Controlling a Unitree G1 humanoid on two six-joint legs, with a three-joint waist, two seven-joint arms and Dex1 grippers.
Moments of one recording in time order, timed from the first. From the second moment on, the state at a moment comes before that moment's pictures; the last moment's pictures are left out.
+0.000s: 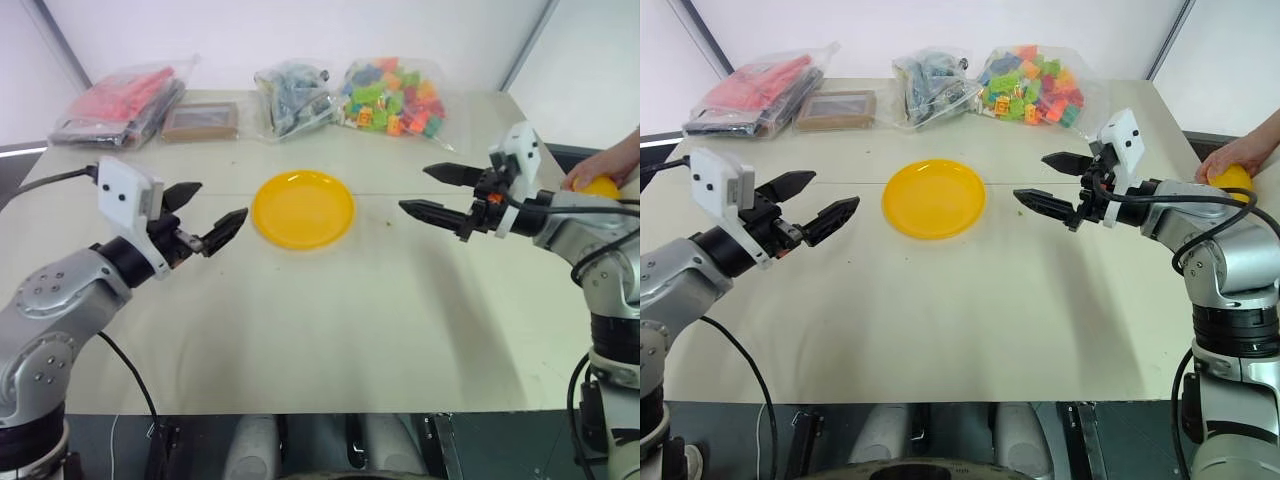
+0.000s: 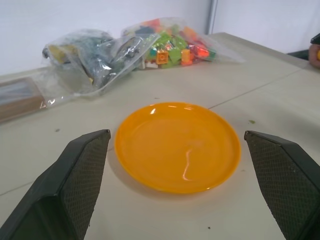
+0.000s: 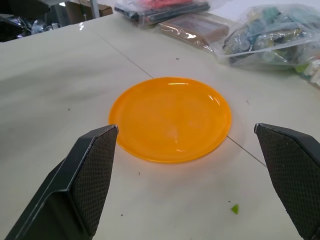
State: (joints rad) left arm -0.20 0.72 0.38 -0.68 -0.90 0.87 -0.28; right arm -0.56 -0.77 -0.15 -0.17 0.61 0.74 0.88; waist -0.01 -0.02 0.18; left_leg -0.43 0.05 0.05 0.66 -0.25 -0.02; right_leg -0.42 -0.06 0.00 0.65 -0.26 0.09
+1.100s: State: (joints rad) left arm -0.21 0.71 0.37 -0.69 -0.93 0.86 -0.24; right arm -0.55 -0.78 -0.13 -0.19 0.59 0.75 0.87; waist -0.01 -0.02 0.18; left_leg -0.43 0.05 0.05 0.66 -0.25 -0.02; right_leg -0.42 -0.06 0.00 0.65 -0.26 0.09
